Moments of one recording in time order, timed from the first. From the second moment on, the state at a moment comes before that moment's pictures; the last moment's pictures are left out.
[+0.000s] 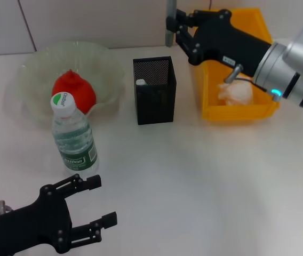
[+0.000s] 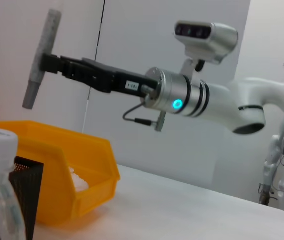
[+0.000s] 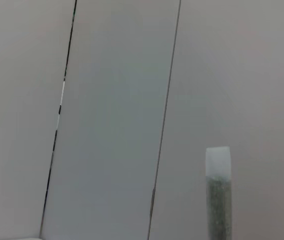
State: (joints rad) left arm -0.23 -2.06 1.13 0.52 1.52 1.67 -0.98; right arm 0.44 2.09 -1.40 -0.75 -0.92 -0.98 0.83
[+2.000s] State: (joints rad) left arm -0.24 -2.04 1.12 0.52 1.53 1.71 -0.99; right arm 0.30 2.03 -1.11 -0.72 -1.31 -1.62 1.17
